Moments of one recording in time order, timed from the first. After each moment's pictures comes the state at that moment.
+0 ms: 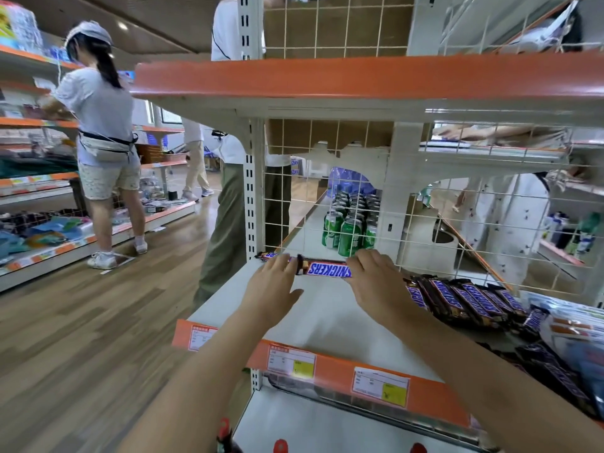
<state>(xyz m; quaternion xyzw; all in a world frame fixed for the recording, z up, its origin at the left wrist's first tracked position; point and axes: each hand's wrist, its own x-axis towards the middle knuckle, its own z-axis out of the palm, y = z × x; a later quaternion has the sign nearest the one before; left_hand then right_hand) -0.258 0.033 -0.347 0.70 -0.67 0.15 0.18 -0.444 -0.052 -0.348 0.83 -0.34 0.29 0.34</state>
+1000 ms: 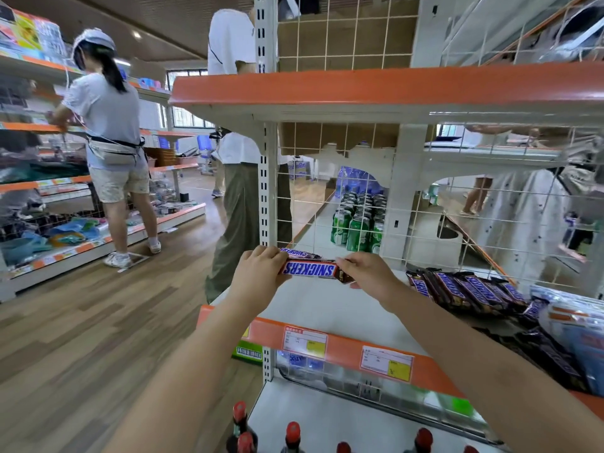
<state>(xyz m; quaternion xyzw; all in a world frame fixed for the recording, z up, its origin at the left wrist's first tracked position) -0.230 0.075 -0.336 0.71 -0.65 0.22 0.17 -0.424 0.002 -0.317 0.76 -0.41 0.33 -0.39</state>
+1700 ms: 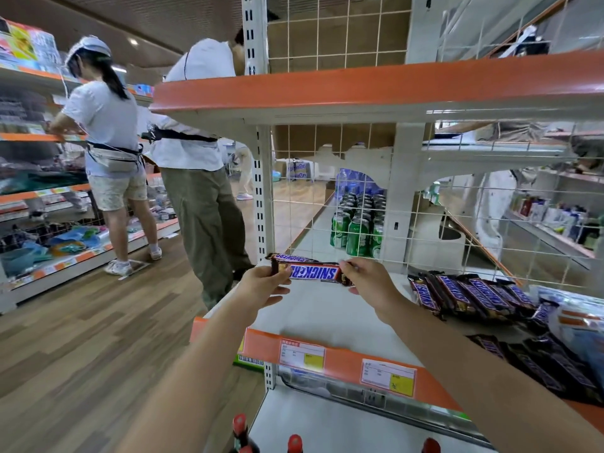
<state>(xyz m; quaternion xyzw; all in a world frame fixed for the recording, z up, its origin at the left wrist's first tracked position) -0.236 0.055 -0.339 0.63 -0.38 -0.38 0.56 -0.421 -0.016 -0.331 0.69 -0.41 0.41 -0.43</state>
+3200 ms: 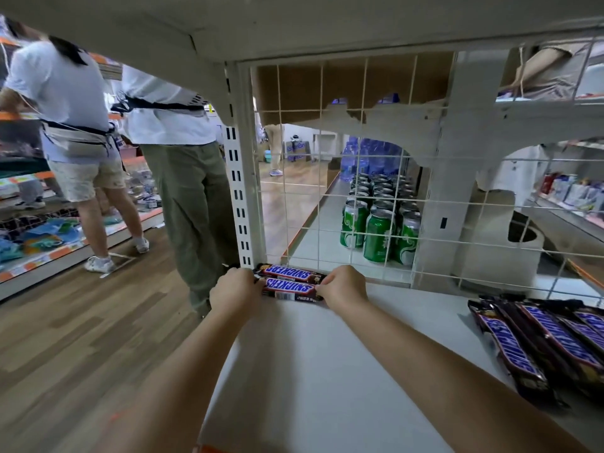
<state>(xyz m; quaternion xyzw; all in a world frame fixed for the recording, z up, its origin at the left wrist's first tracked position) -0.146 -0.106 -0.392 0.86 -0.46 -0.01 0.21 -0.299 -0.170 -0.391 0.67 -0.61 0.28 -0.31</state>
